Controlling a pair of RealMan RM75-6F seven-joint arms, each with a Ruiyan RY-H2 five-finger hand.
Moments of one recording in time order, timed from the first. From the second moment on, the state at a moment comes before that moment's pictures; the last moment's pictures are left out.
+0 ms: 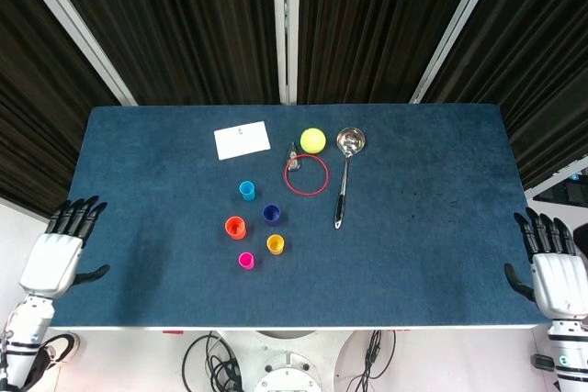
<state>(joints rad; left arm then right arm) -0.22 -1.11 -0.05 -1.65 1.57 1.38 0.07 0.05 -1.14 0.07 -1.60 -1.48 1.50 -0.09</state>
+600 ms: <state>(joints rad) -0.71 -1.21 -0.25 -1.81 1.37 0.87 0.29 0.04 -1.15 0.07 -1.57 -1.46 1.49 -0.04</state>
